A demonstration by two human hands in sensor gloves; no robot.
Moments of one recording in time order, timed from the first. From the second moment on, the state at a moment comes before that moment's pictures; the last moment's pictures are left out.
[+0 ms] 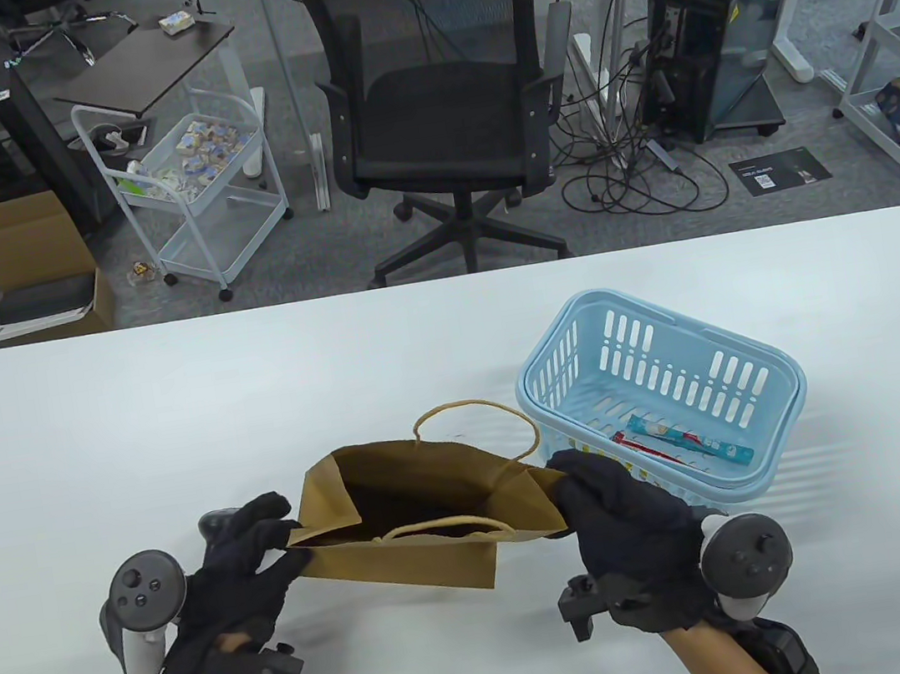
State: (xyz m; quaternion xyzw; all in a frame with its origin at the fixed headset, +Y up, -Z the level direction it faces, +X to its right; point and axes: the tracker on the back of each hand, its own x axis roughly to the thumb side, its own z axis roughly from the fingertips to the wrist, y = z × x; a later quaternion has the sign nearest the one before) left_hand -0.326 -0.709 -0.322 0.00 -0.12 0.54 0.83; right_hand 0.138 -0.635 -0.267 0.13 -0.30 0.74 0.59
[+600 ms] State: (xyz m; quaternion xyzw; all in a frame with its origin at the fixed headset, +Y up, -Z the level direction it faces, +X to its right) left_hand -0.360 -0.717 -0.328 0.04 -0.12 0.80 0.59; right_hand 0.140 -0.645 -0.274 0.06 -0.25 0.79 0.56
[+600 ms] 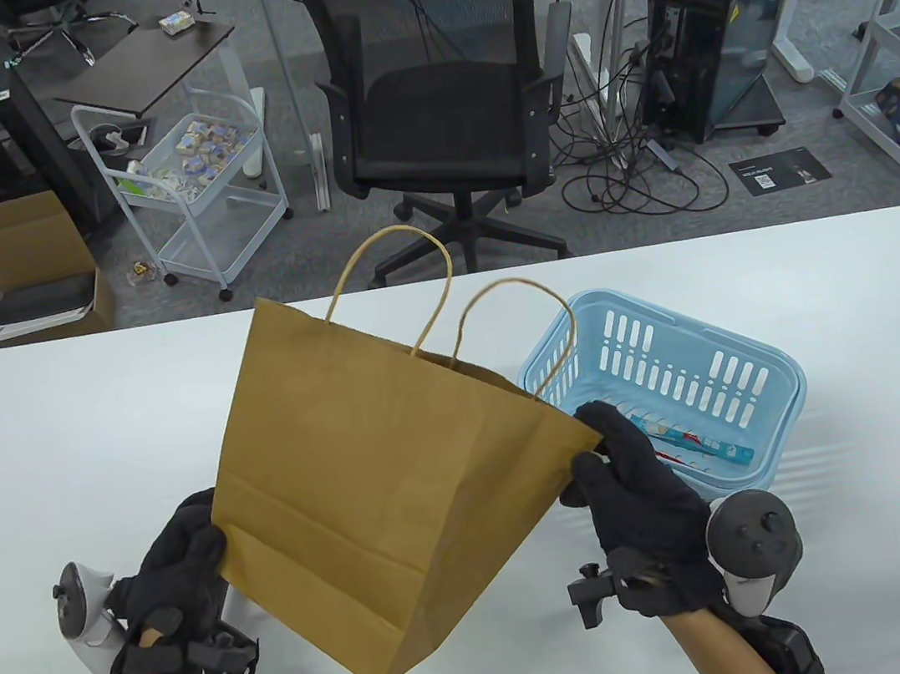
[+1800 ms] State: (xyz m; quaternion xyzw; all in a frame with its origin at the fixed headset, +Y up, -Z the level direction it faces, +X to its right) left_hand -0.322 -0.705 -0.313 0.08 -0.05 0.50 0.86; right_hand 0.076 -0.718 -0.305 0.10 -0.09 0.90 0.42
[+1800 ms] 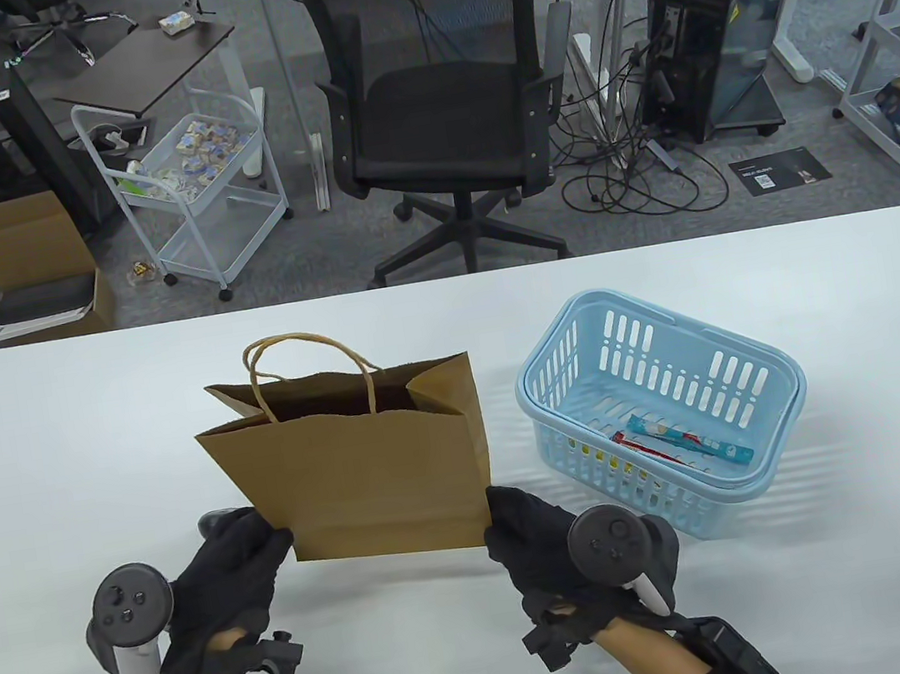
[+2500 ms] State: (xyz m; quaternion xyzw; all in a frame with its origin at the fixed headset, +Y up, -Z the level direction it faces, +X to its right) left_hand -0.297 -0.747 -0.336 -0.03 0.00 0.51 0.86; right_hand 0.081 -0.765 -0.334 0.05 0.10 0.87 0.48
